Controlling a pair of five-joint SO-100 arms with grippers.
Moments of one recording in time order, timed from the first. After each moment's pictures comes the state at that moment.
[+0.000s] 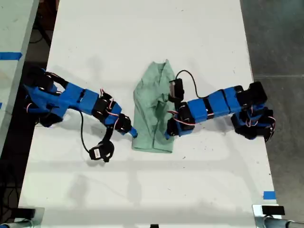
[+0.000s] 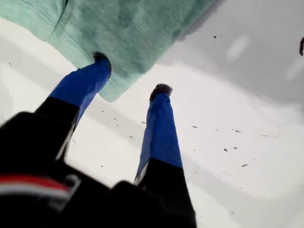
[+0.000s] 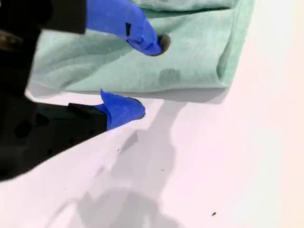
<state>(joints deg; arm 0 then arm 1) 8.3 84.6 90.6 64.6 -1.7 -10.1 77.3 68.4 93.1 5.4</state>
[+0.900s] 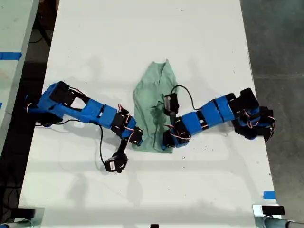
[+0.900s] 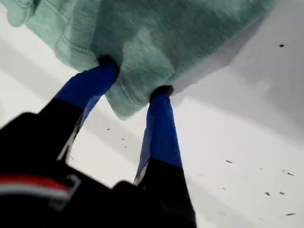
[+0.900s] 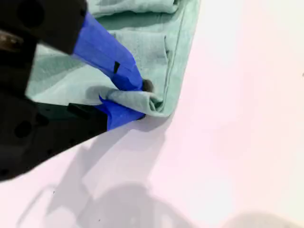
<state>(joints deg) 10.2 57.7 63.0 67.0 0.1 -15.0 67.1 67.9 80.3 9.6</state>
